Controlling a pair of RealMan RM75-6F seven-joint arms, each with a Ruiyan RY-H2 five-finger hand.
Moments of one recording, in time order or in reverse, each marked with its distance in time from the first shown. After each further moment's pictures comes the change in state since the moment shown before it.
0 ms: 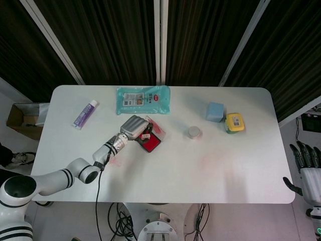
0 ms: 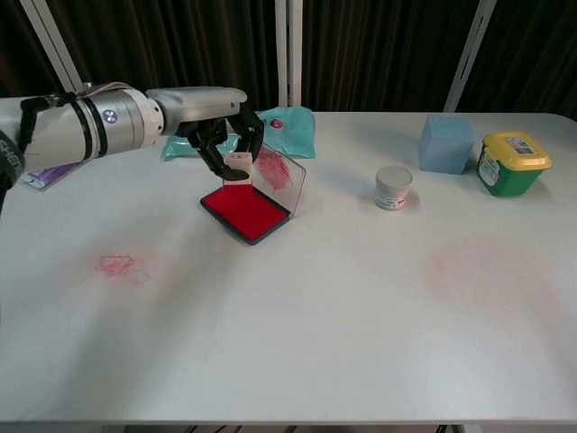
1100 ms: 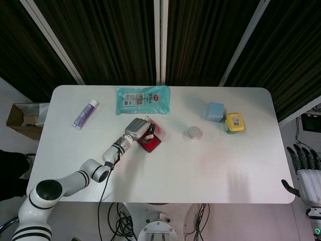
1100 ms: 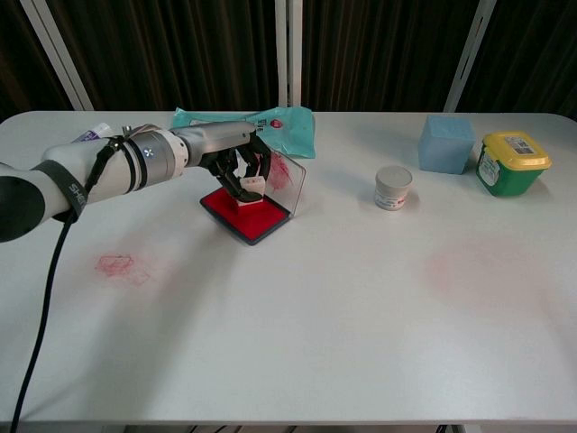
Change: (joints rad) left arm -0.036 -0.220 0.033 0.334 0.000 -0.045 -0.178; right arm 0.002 -0.022 -0.015 0.025 0.003 -0.035 -0.011
